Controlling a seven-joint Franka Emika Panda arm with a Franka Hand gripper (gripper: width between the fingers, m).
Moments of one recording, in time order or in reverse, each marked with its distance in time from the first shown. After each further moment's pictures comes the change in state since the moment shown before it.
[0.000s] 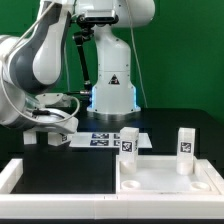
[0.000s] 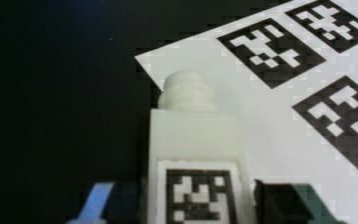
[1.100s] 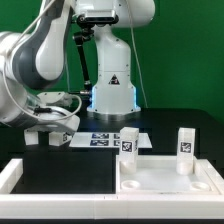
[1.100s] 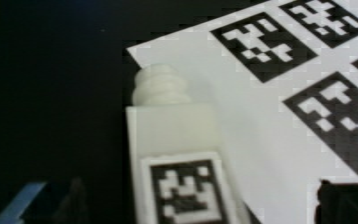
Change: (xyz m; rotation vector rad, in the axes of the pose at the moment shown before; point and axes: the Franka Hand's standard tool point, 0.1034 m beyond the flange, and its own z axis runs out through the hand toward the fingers) arm 0.001 -0.004 -0.002 -0.001 0.025 -0.018
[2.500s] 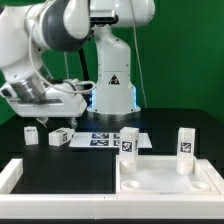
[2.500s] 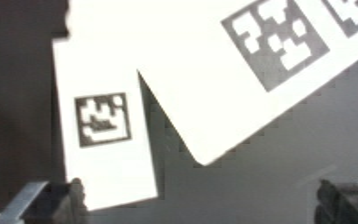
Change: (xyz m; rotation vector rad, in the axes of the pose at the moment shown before) arm -0.009 -0.027 -0.036 0.006 0.330 -0.008
